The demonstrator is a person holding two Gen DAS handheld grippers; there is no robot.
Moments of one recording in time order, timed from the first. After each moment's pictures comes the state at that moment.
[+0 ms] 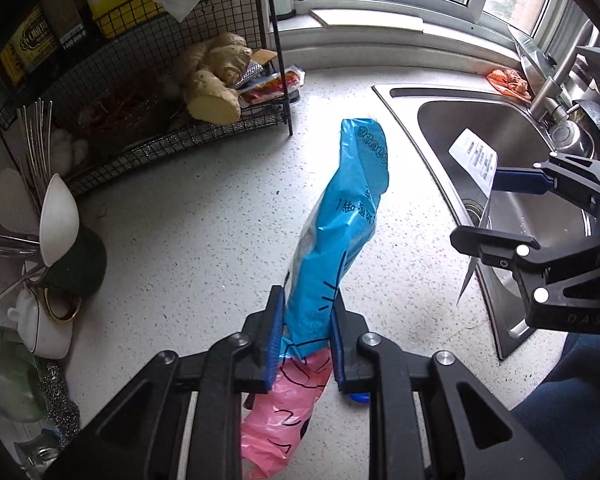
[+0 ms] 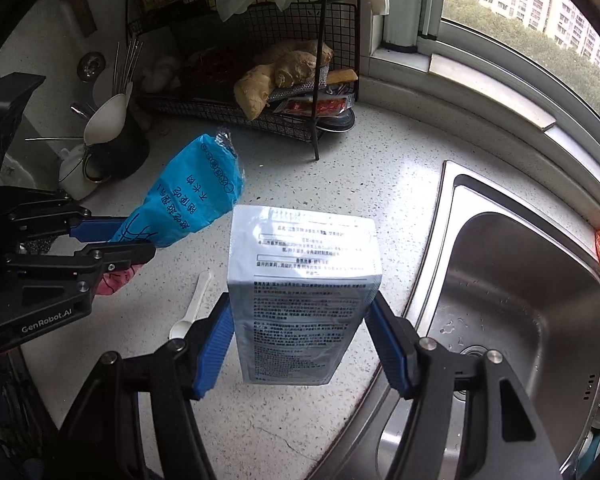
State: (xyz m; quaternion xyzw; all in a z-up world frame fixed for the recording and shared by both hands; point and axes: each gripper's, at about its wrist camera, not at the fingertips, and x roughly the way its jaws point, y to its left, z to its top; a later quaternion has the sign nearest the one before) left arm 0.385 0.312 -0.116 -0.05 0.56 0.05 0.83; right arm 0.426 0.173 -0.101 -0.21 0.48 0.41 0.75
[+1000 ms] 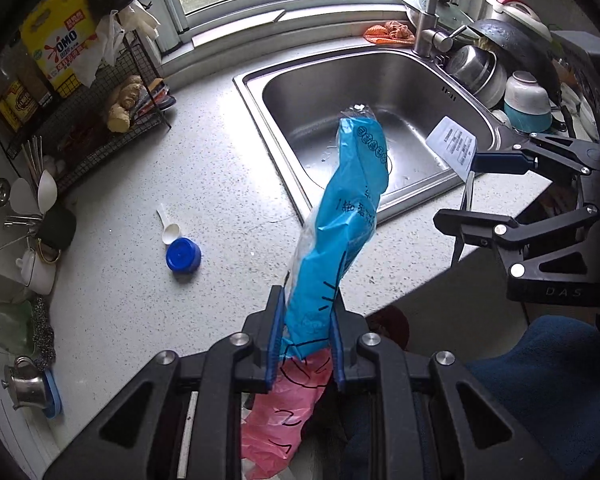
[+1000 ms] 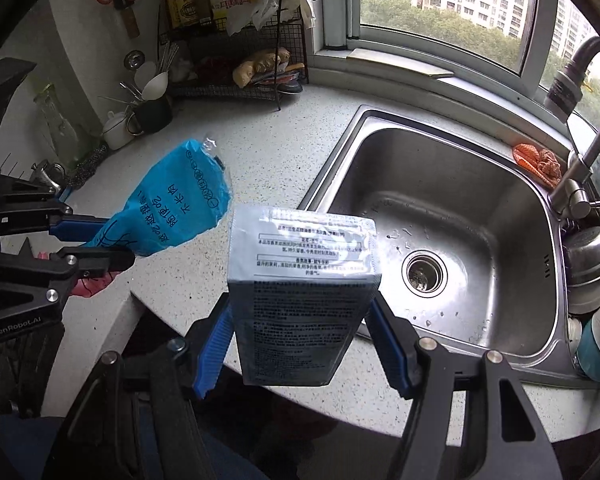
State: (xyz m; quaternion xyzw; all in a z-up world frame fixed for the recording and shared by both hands) left arm 0.270 0.093 -0.063 0.01 0.56 -0.02 0.83; right arm 0.329 -0.031 -0.081 -0.18 0.46 0.39 0.78
